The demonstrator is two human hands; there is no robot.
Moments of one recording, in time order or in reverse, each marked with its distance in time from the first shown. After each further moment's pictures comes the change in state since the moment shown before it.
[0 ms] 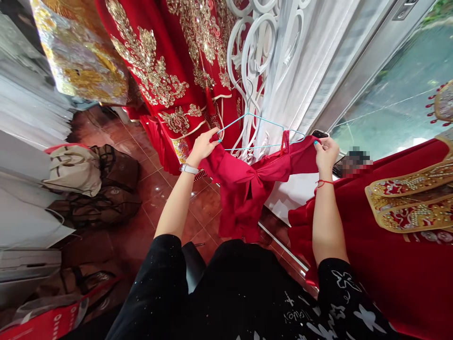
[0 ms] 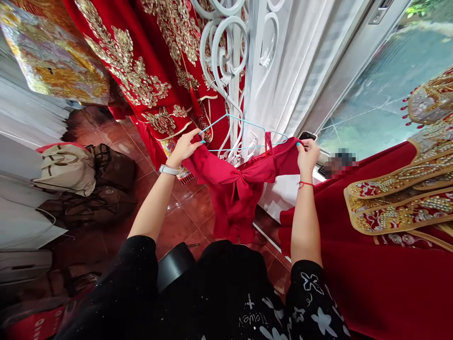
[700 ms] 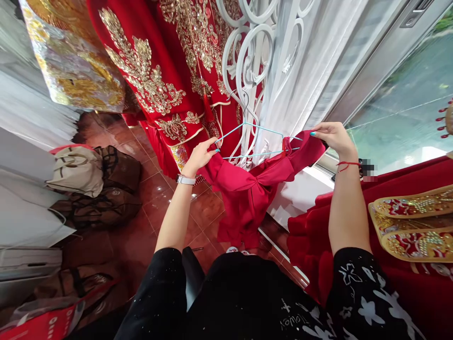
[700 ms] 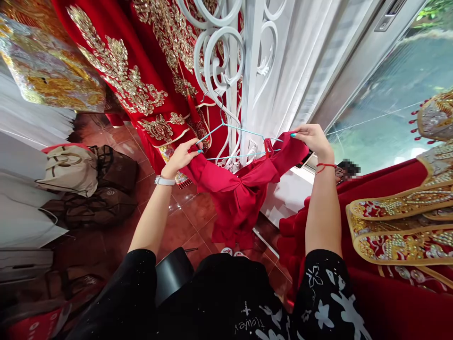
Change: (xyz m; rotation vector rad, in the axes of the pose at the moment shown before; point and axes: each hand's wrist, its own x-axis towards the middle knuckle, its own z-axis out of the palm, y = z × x) left_hand 0.002 0.004 0.002 -0.134 -0.045 -0.011; right_hand 0.083 -0.070 0.004 0.028 -0.592 -0.041
